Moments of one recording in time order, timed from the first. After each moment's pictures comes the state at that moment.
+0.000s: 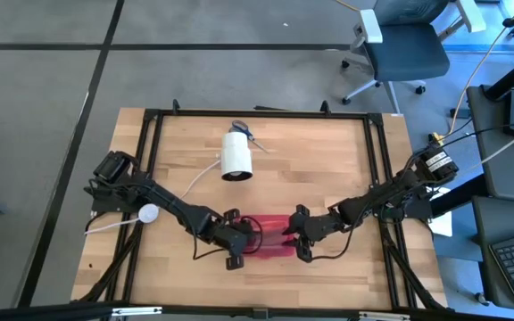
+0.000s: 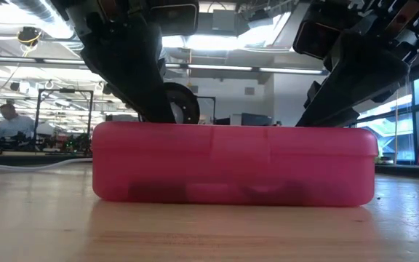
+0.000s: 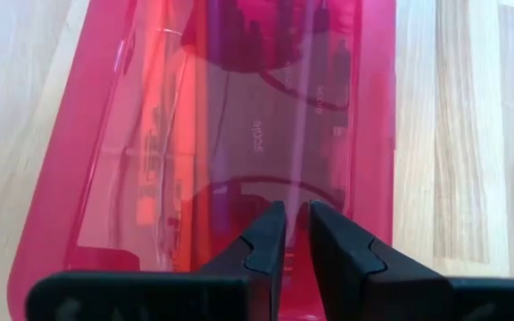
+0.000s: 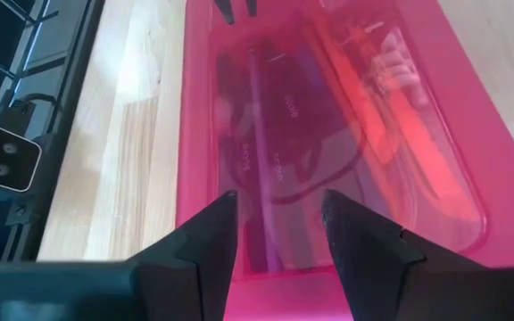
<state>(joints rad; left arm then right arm) -0.44 1.82 1.14 -0.34 -0.22 -0.57 0.45 1.62 0.71 0.19 0.15 0.57</state>
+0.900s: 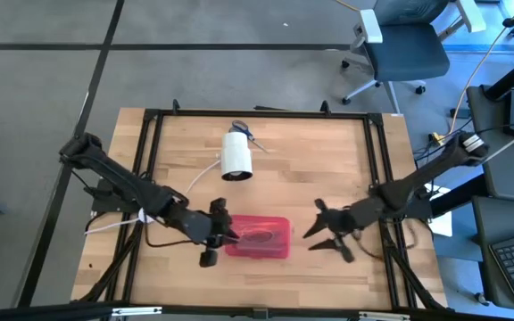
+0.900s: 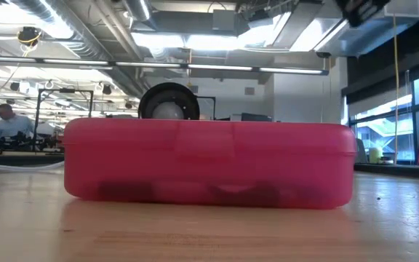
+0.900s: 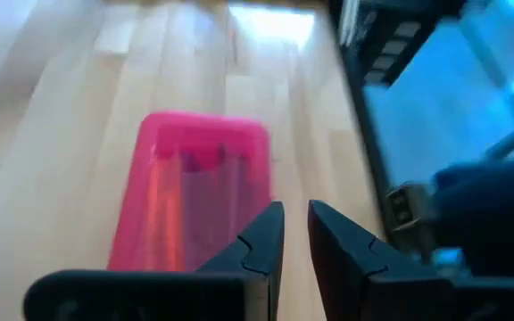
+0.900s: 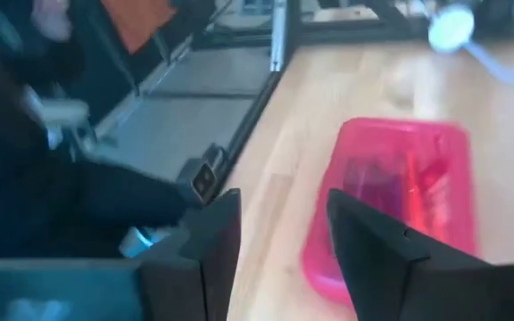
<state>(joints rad) -0.51 1.41 1.13 -0.39 -0.24 -0.45 0.54 1.12 0.69 0.06 0.07 0.31</state>
